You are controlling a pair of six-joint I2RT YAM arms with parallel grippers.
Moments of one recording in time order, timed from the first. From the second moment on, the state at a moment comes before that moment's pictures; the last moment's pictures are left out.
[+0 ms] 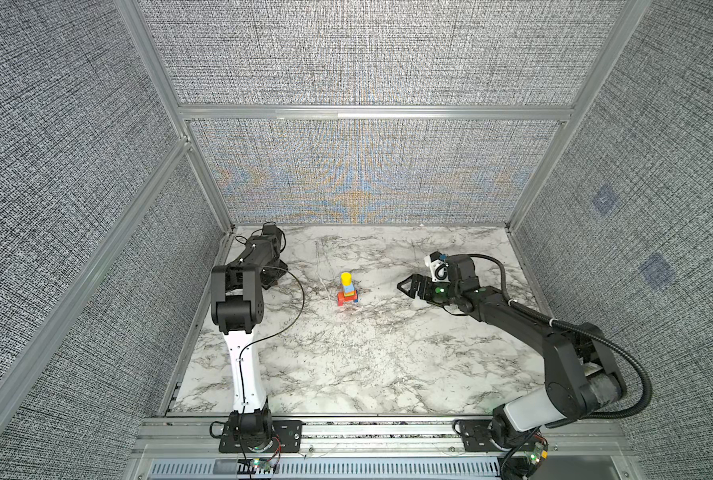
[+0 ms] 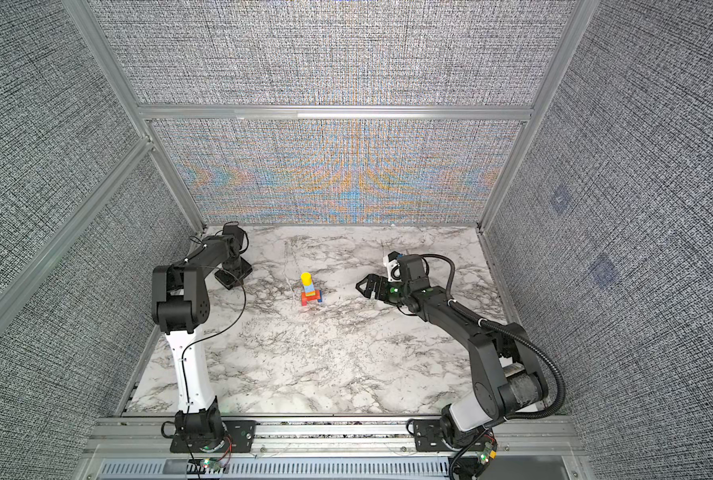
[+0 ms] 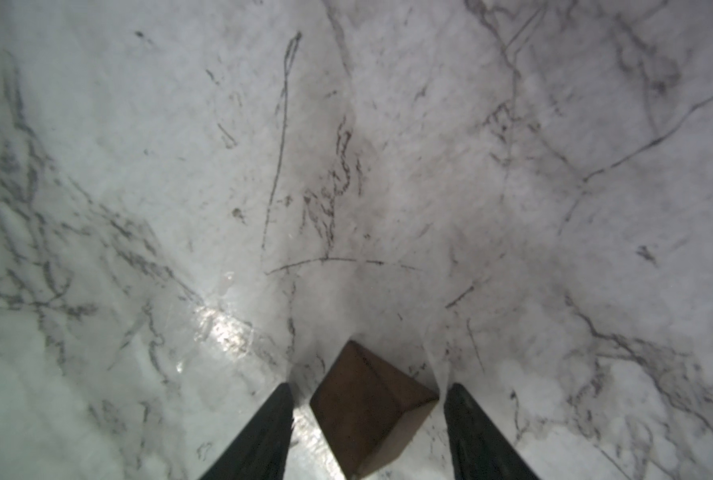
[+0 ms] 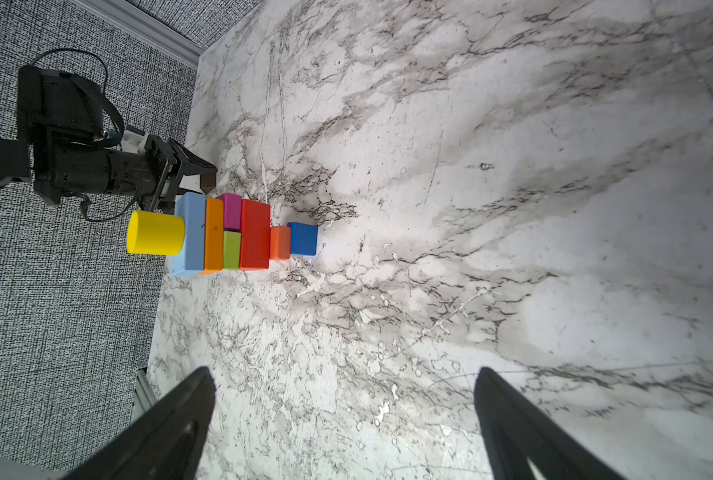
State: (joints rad) left arm -0.01 2.26 1.76 -0.88 -0.21 -0.89; right arm 0.33 1.52 0.91 -0.10 -0.46 0.57
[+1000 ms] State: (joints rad) left arm 0.01 2.25 1.75 -0.92 -0.20 -0.89; right arm 0.33 1.52 0.91 -0.10 -0.48 0.57
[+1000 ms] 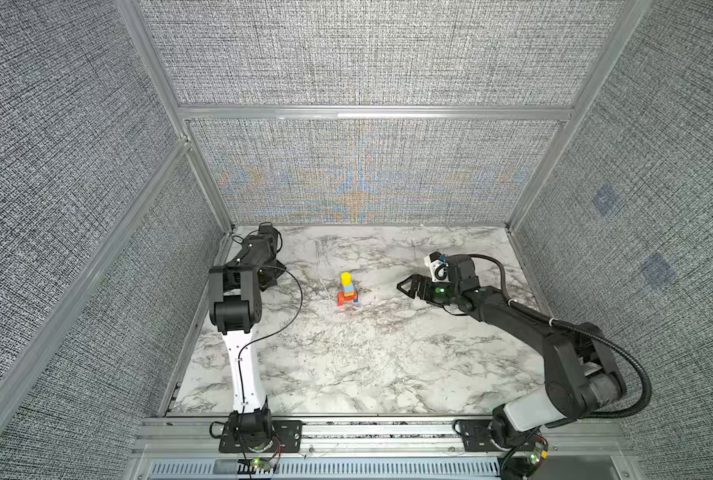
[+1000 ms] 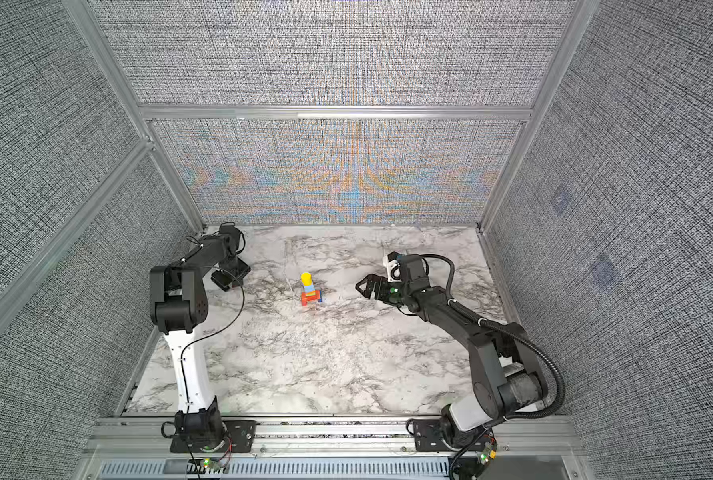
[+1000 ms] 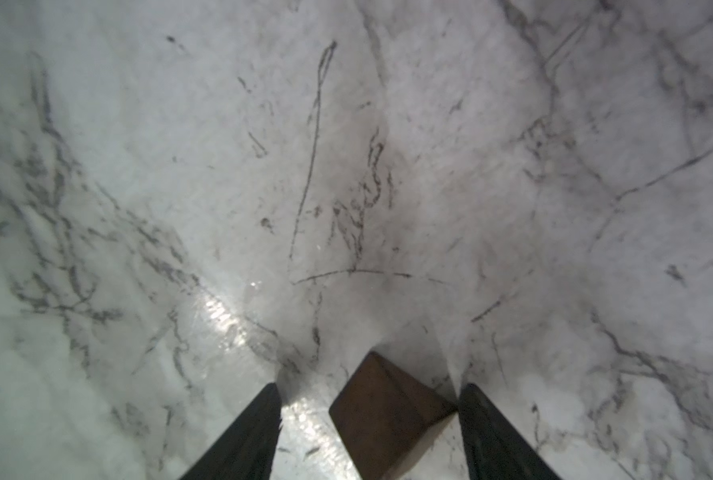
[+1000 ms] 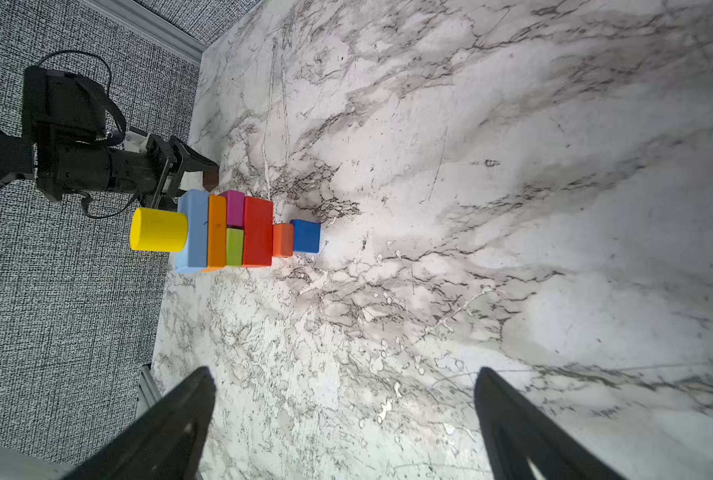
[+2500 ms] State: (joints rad) left arm 0.05 2.15 1.60 -0.89 -0.18 -0.89; right arm 0.33 1.52 0.90 -0.08 -0.51 0.59
